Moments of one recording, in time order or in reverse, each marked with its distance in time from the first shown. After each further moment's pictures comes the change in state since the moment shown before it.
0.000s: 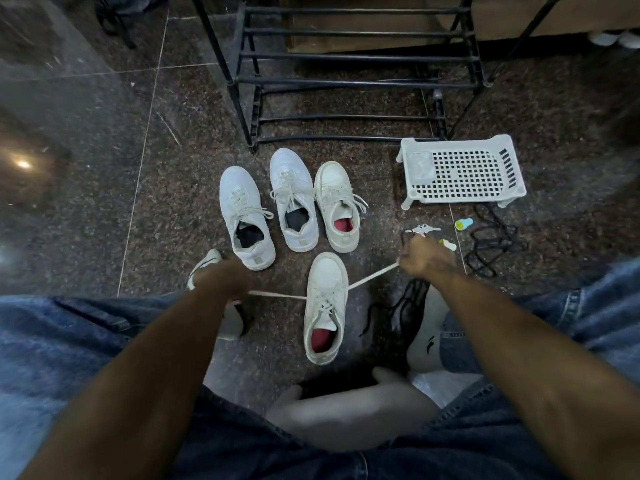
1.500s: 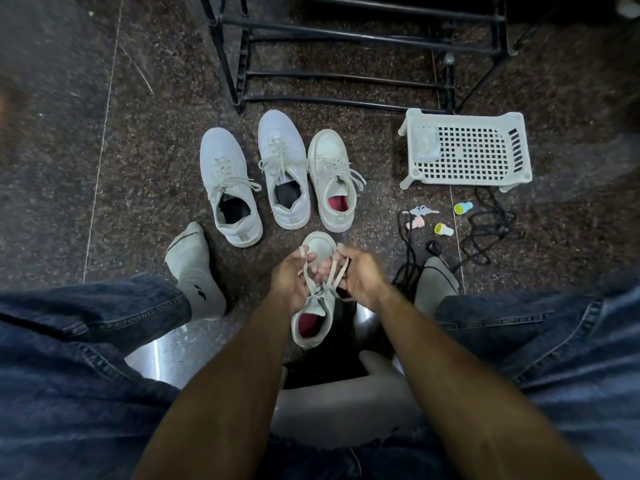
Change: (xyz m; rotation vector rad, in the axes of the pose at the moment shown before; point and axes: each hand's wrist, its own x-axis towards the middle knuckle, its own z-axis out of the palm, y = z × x) left_hand -0.004 0.129 0.062 -2.277 -0.375 -0.215; right_hand -0.029 -0.075 0.073 1.689 -0.571 0.144
